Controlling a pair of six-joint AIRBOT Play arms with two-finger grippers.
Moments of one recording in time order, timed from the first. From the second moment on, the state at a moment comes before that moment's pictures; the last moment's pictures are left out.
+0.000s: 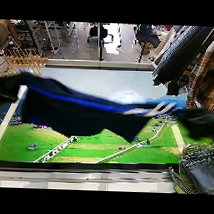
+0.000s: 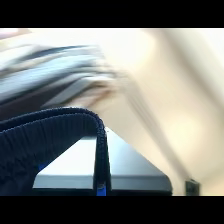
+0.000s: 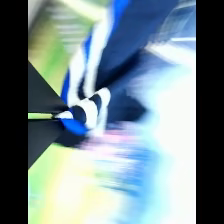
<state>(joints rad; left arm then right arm) 0.42 -0.86 0.89 -0.49 -1.25 -0.93 0.11 -0.61 1.46 -1.12 1.31 1.53</state>
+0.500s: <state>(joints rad) 0.41 -0.65 1.14 -0.66 -1.19 -0.98 0.11 -0.63 1.79 -1.19 0.87 1.46</state>
